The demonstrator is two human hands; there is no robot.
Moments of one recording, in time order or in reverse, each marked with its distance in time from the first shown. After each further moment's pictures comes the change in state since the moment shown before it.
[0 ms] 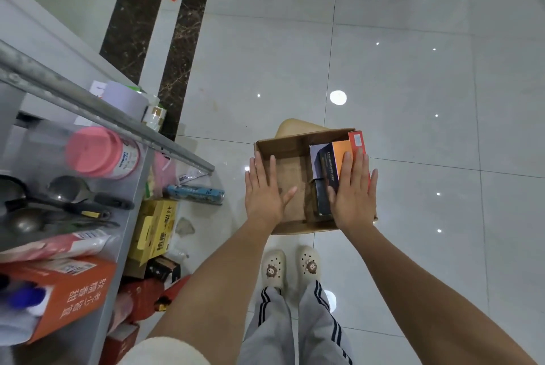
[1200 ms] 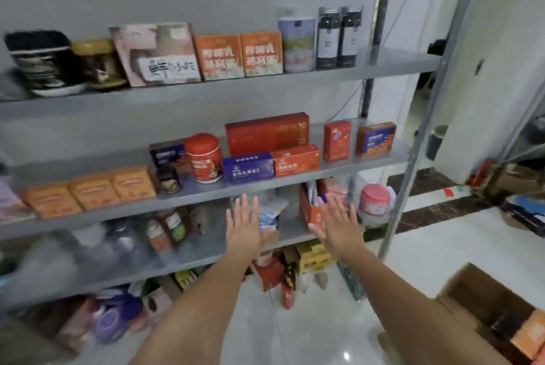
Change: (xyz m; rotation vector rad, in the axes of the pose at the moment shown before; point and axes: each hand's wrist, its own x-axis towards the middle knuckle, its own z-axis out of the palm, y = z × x) left_hand -0.627 -0.130 0.004 -0.256 0.533 -1.063; right_hand -0.394 -0.210 -0.211 0.022 0.063 -1.407
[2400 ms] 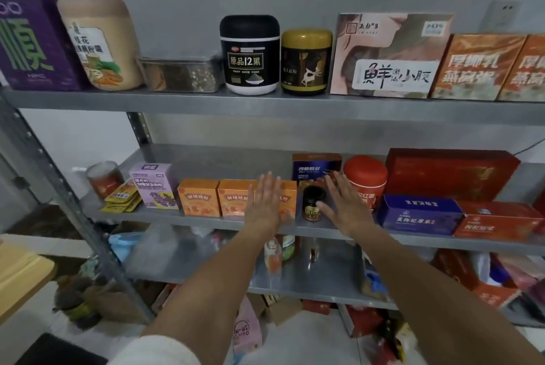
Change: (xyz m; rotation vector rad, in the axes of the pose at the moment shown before) left_hand 0.109 -0.362 -0.060 0.088 0.074 -0.194; right_hand 0.243 -0.360 0.034 0.063 -0.067 -0.365
